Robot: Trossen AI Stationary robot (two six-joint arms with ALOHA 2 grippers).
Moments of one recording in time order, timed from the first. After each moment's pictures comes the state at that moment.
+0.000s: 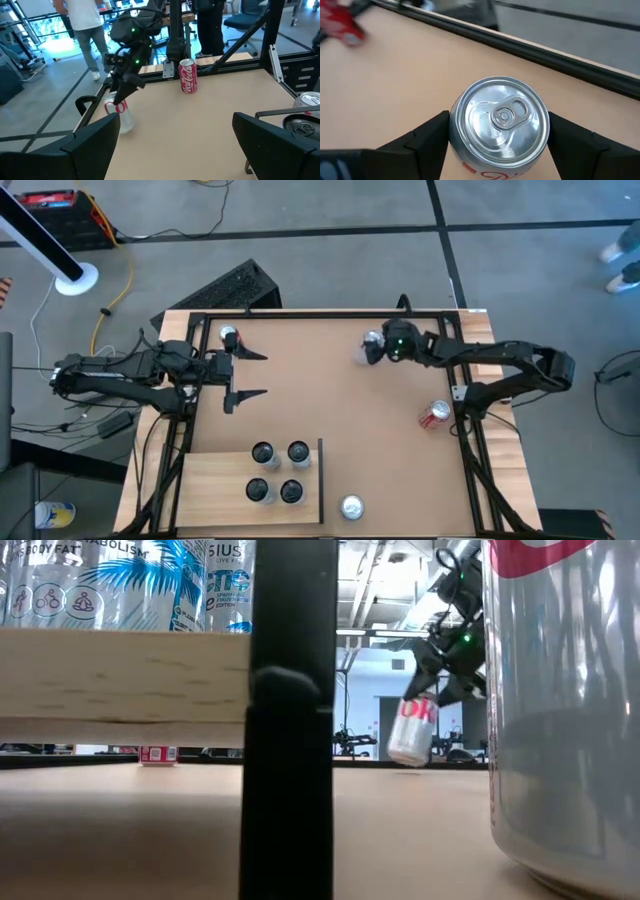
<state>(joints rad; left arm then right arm) -0.03 0.76 0.81 -0.17 -0.14 0.15 -0.44 1.27 0.66 -0.01 0.29 0.47</state>
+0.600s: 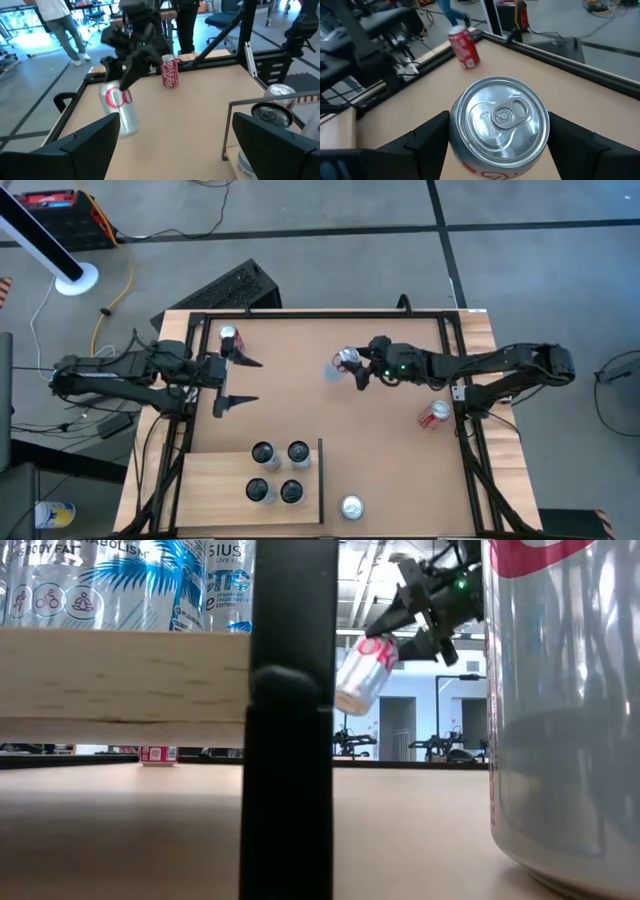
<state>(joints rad) -0.03 0.70 0.81 -0.26 -0.04 0.12 -0.13 1.27 0.70 0.24 0.31 0.46</state>
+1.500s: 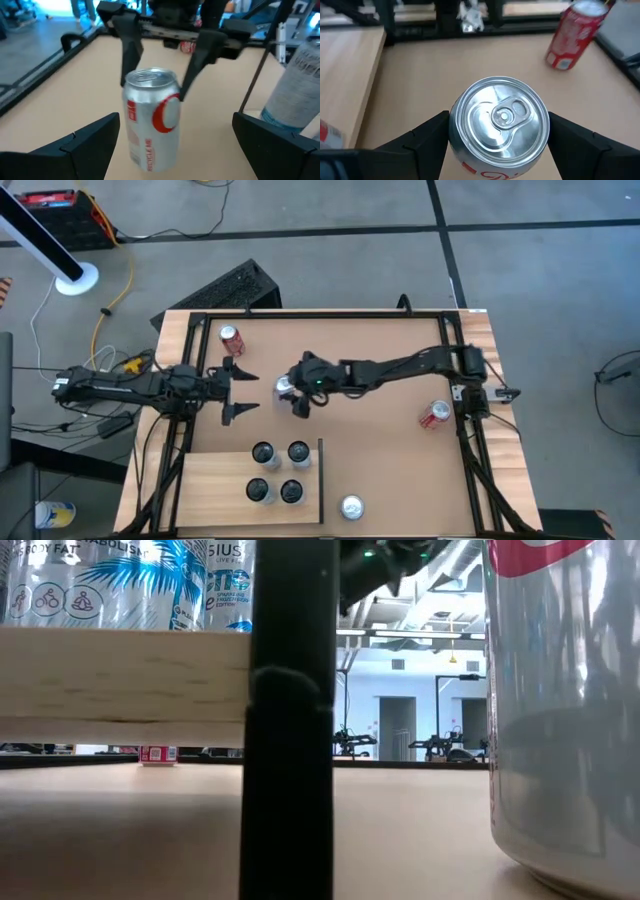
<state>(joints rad) -0.03 0.44 0.30 -0.03 -0.14 -0.08 -0.01 1.97 1.47 0.00 0.13 0.05</state>
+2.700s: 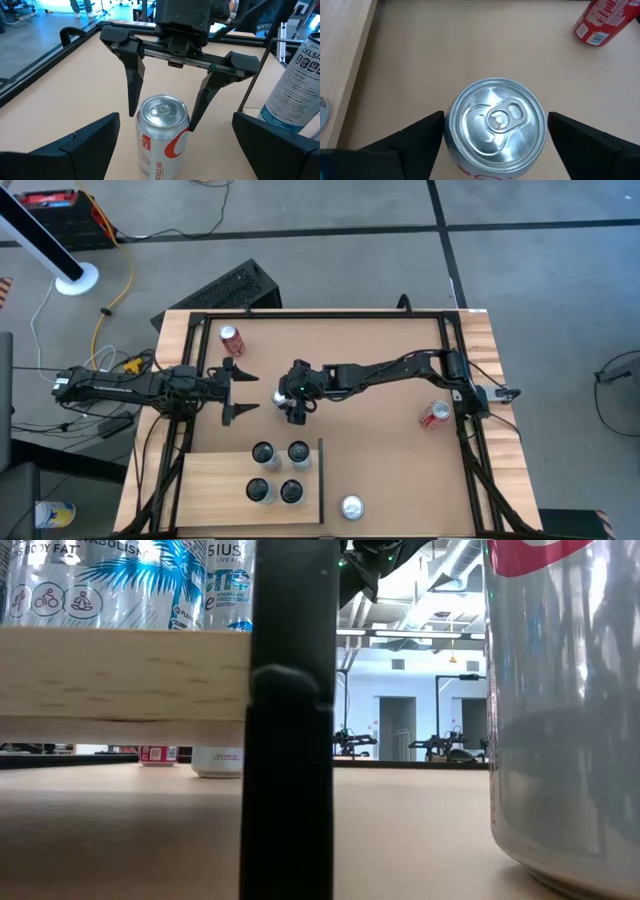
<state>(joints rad) -0.02 0.44 0.29 -0.03 -0.14 -0.10 0.00 2.12 1.66 -0.22 0.10 0.01</state>
